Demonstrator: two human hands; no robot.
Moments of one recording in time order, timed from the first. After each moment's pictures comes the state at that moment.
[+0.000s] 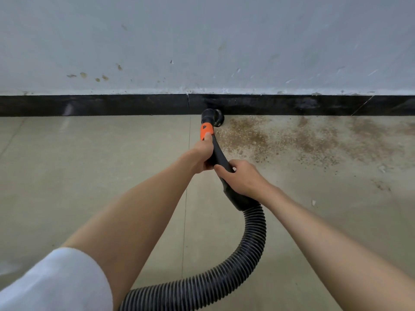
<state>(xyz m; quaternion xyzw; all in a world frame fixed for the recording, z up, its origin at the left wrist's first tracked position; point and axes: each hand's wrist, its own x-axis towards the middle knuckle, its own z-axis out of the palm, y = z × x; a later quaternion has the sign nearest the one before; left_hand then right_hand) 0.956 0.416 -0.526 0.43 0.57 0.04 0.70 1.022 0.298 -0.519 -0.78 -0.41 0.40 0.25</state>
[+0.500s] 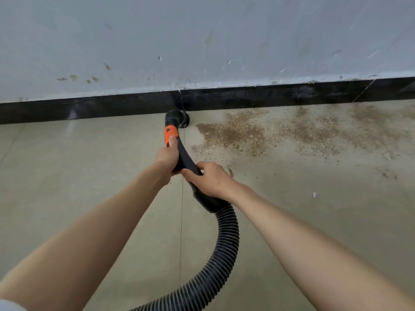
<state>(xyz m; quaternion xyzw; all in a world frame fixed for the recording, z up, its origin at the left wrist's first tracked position) 0.909 0.428 -0.548 0.46 0.67 0.13 0.57 0.986 0.314 -0.533 -0.73 -0.45 0.45 0.26</state>
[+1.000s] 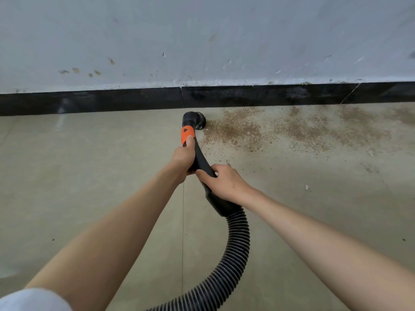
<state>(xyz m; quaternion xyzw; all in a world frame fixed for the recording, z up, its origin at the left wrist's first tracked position) 0.916 0.398 -0.544 0.47 0.62 0.10 0.62 0.977 0.281 -0.521 -0.76 -0.40 0.43 0.27</state>
